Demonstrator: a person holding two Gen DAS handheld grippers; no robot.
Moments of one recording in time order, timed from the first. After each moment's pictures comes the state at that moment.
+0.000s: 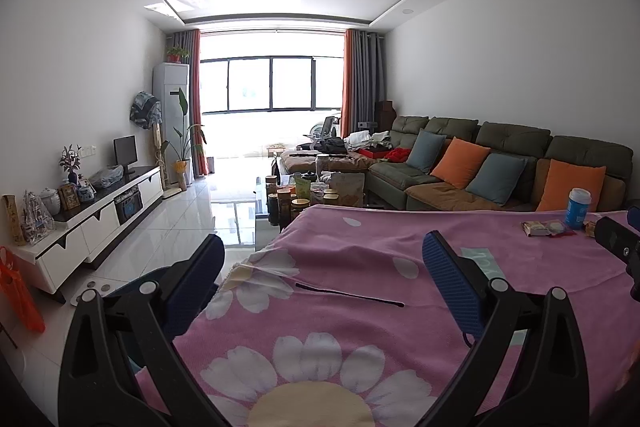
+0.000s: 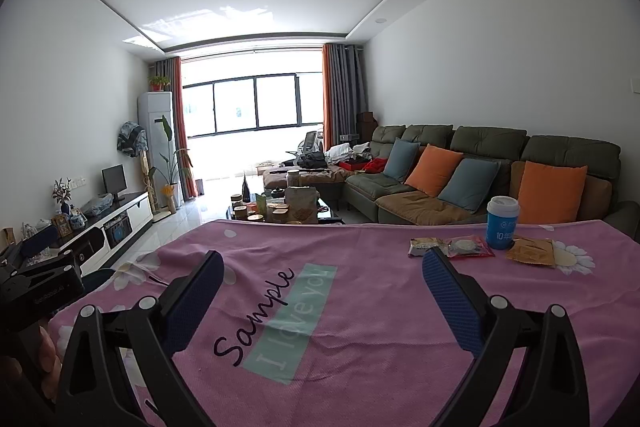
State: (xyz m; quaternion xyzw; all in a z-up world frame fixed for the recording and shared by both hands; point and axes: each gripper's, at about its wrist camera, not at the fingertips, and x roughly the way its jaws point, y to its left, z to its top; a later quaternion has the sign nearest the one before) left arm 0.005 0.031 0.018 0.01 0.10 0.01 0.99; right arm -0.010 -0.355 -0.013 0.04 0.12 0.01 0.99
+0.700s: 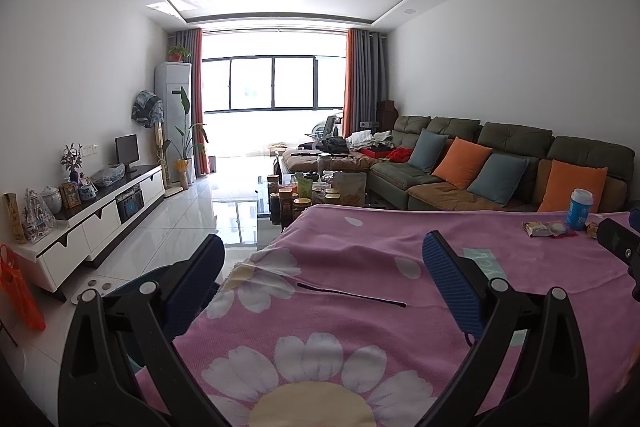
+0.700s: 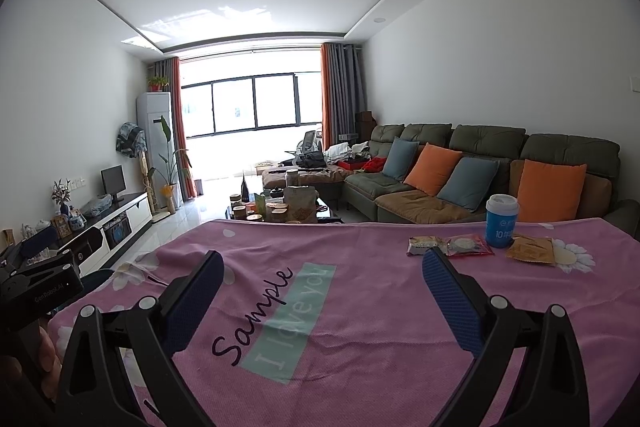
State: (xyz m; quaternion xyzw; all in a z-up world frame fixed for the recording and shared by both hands) left arm 0.004 0.030 0.018 0.01 0.10 0.01 0.99; right arm -0.011 -0.356 -0.014 0.04 0.12 0.00 0.99
